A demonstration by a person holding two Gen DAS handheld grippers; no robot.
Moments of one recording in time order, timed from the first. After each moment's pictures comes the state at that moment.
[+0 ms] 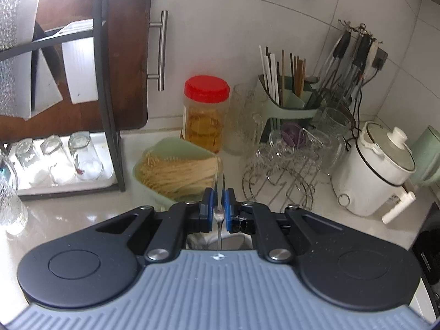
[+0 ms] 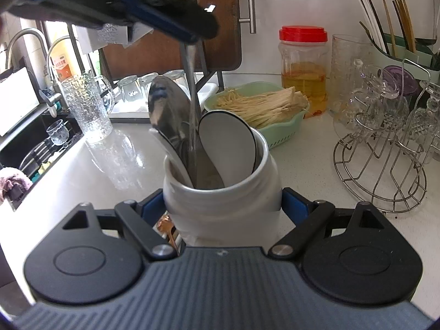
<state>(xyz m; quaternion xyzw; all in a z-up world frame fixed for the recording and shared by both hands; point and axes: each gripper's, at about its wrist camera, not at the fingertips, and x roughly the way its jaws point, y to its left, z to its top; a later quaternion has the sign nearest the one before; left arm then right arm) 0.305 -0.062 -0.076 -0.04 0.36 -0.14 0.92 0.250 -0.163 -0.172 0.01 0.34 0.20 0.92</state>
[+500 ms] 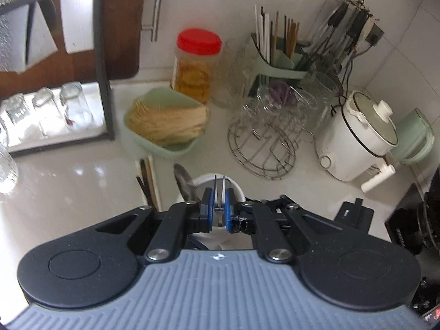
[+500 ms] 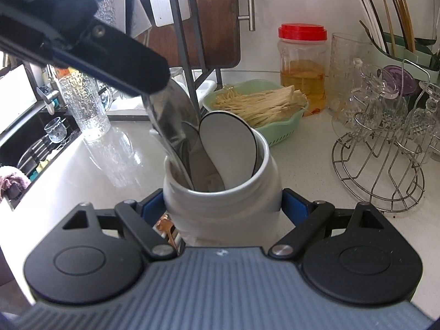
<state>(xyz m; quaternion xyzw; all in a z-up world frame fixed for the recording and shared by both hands) 0.293 -0.053 -0.079 -0.06 0.46 -0.17 0.87 0.251 -0.163 -0.171 0.00 0.34 0.20 0.92</state>
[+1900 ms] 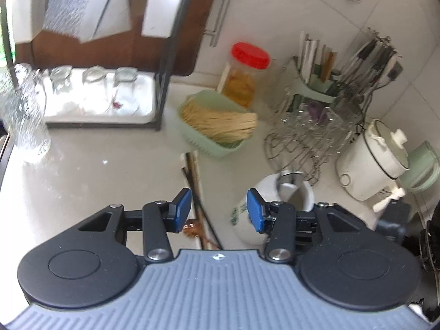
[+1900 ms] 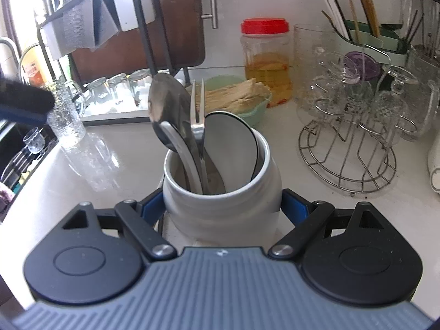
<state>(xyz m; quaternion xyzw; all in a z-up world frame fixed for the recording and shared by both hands) 0.260 0.028 -0.099 -0.12 0.42 -0.12 0.89 0.244 -0.181 -0.168 0.02 0.36 0.13 0.92</state>
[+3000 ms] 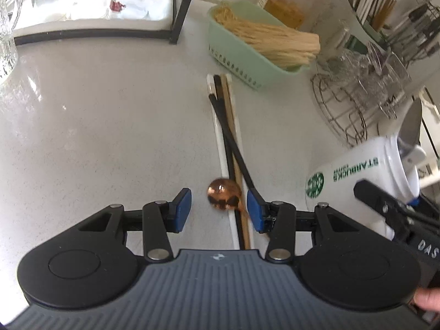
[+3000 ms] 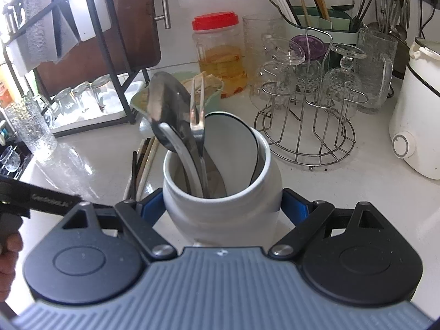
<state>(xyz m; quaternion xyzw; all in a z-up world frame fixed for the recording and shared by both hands) 0.316 0.026 -0.241 -0.14 0.52 -0.11 0.84 0.230 -0.199 -0.165 0.05 0.38 0.05 0.92</state>
